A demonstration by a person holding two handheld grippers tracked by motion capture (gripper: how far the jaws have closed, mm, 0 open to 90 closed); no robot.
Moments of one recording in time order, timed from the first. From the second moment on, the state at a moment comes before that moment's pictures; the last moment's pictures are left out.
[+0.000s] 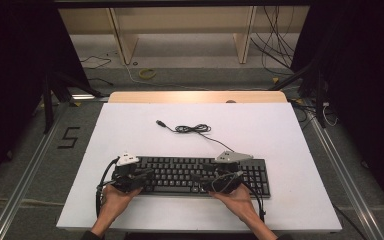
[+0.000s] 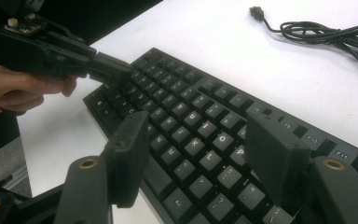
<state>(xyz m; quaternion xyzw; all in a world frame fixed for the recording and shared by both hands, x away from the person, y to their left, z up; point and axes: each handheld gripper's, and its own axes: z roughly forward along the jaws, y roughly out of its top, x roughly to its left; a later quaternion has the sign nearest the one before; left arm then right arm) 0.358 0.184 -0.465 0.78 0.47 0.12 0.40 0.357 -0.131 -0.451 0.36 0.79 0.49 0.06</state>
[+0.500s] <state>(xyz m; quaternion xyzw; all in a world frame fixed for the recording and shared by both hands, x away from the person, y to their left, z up) 0.355 0.190 -0.459 0.76 0.47 0.12 0.43 0.355 -0.129 -0.452 0.36 0.79 0.49 0.06</state>
